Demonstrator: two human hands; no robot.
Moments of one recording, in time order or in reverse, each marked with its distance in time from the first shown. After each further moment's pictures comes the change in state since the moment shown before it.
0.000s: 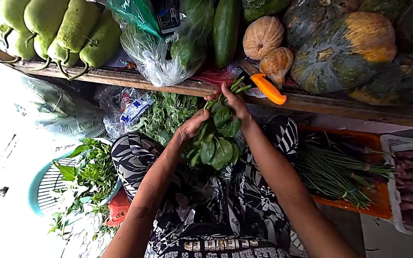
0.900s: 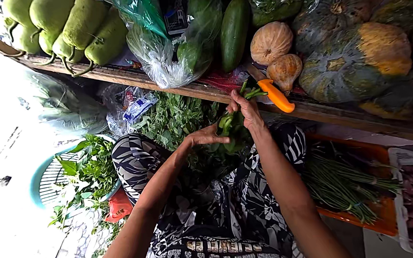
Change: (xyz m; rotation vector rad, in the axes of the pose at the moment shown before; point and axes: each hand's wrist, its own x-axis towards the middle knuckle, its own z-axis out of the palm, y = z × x) left_hand 0.009 -0.018 0.001 0.560 -0.202 -0.146; right_hand -0.001 -0.005 -0.019 -0.001 0.076 -0.054
